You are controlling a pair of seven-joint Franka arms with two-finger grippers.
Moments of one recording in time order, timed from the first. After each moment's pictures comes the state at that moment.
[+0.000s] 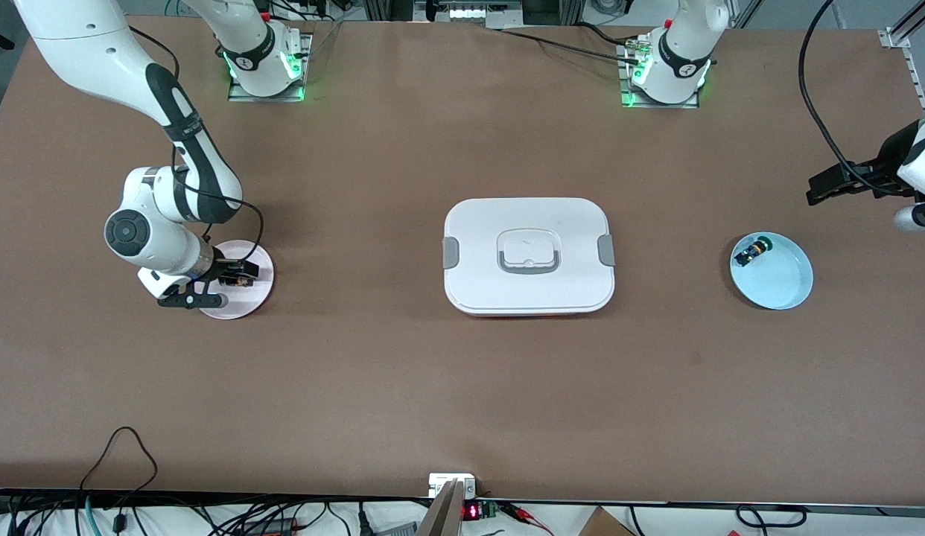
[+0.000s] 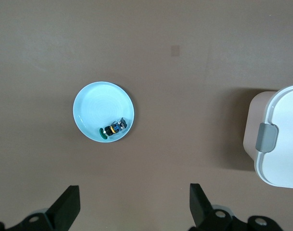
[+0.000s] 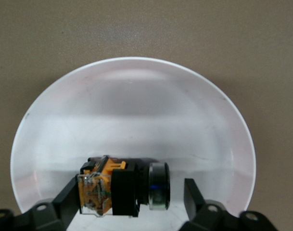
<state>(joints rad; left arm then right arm) 0.12 0.06 -0.09 -1.57 0.05 1.53 -0.08 0.03 0.49 0.00 -2.07 -0.07 2.46 0.05</state>
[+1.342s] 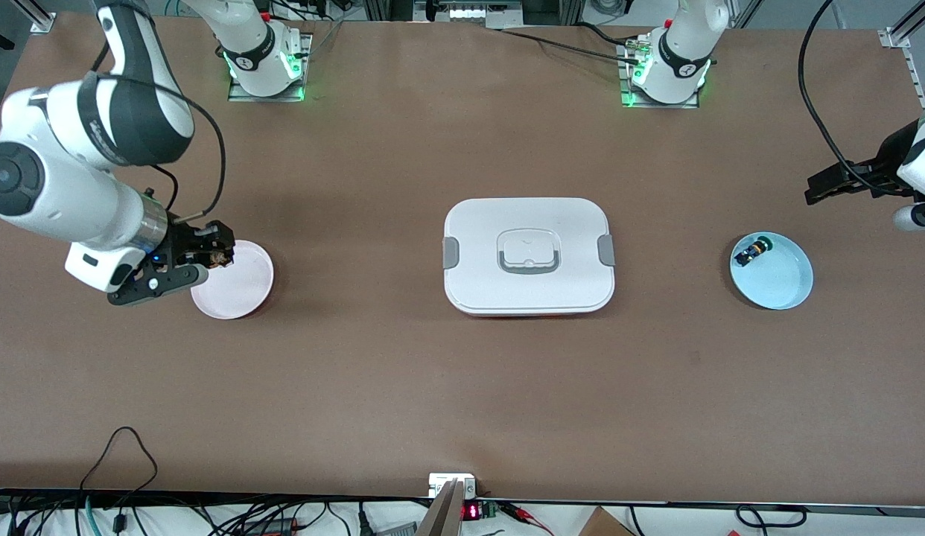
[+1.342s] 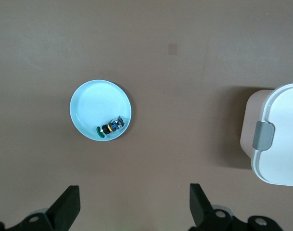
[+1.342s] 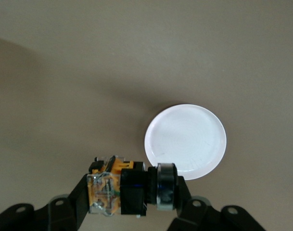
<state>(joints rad) 0.12 0.06 -0.09 -1.57 0.03 1.52 -0.08 0.03 0.28 0.17 -1.58 -0.02 1.76 -0.15</state>
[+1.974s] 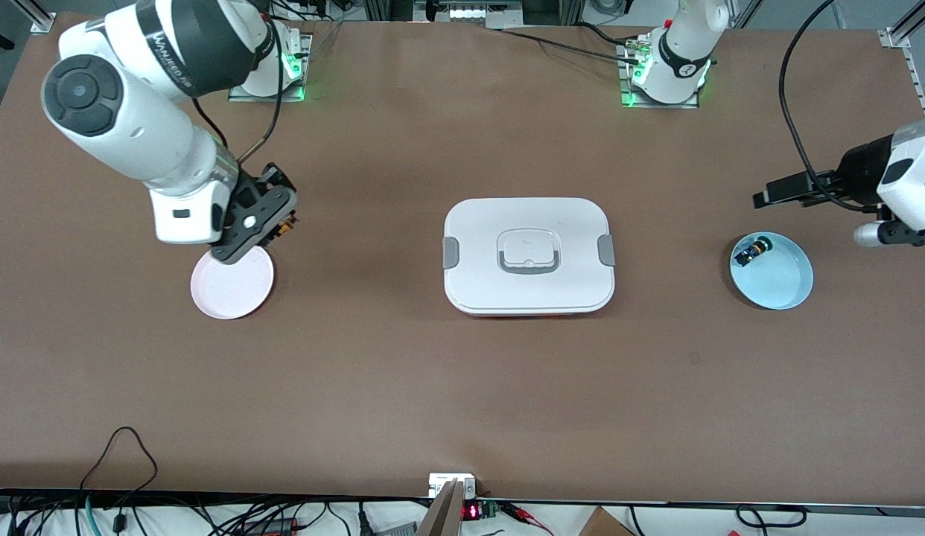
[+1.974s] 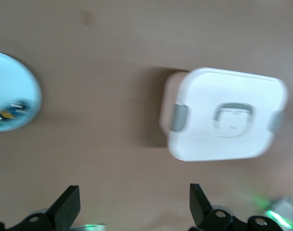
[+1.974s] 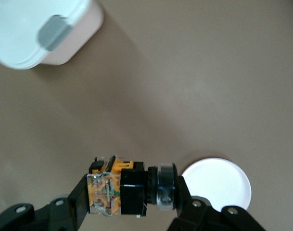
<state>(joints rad) 0.12 0.13 -0.06 -1.60 -0.40 1.50 -0.08 0.11 0.24 0.30 -1.55 0.04 1.74 -0.55</state>
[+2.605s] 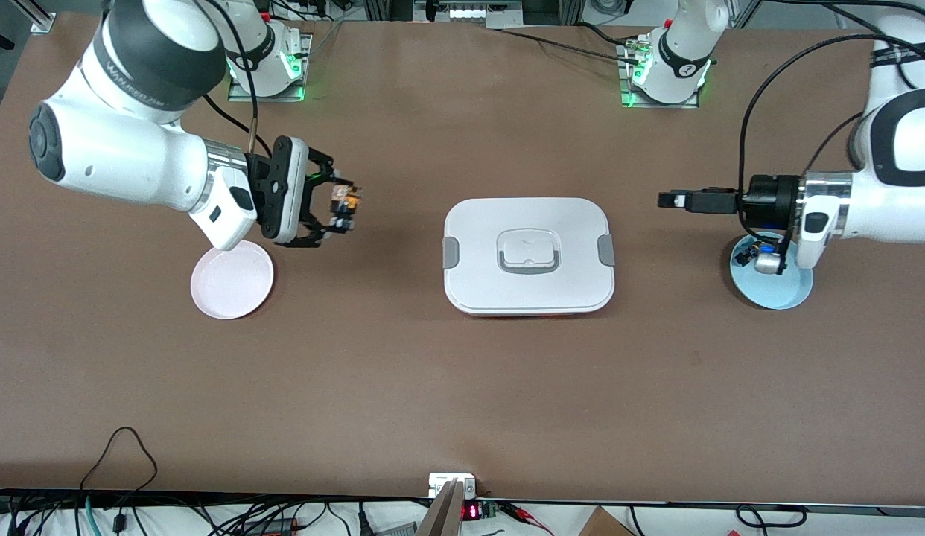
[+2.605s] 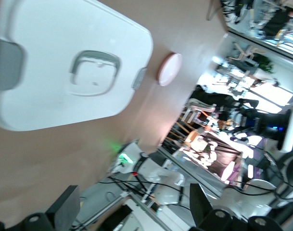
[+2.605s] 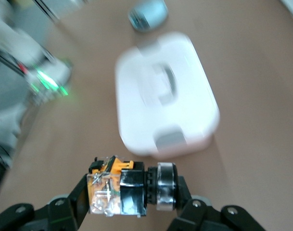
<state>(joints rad) 0.09 0.21 -0.06 -1.83 -1.10 1.52 -0.05 0.08 0.28 0.28 -1.57 0.75 1.81 -1.19</state>
